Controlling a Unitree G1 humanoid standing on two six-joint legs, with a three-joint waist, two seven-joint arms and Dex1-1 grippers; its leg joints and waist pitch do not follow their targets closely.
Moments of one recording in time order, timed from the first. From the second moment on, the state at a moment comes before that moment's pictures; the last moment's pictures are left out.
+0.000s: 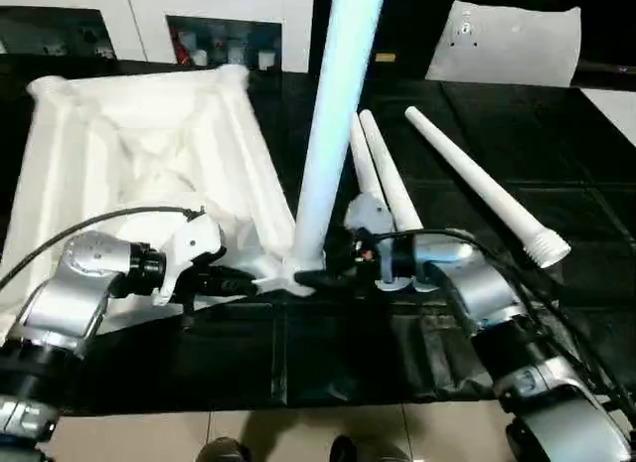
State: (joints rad) left arm -0.44 0.66 -0.18 0.29 -0.11 0.22 -1.33; right arm -0.63 -0.19 0.25 0.53 0.09 0.12 1.08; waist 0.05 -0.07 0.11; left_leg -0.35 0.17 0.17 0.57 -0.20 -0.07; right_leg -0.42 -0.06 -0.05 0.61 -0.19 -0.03
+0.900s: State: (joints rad) left arm -0.47 0.65 -0.21 0.34 -0.11 0.17 -1.35; right arm -0.64 -0.19 0.26 0.56 0.11 0.13 1.13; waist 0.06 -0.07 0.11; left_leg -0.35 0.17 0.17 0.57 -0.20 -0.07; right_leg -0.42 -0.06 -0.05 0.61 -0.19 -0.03
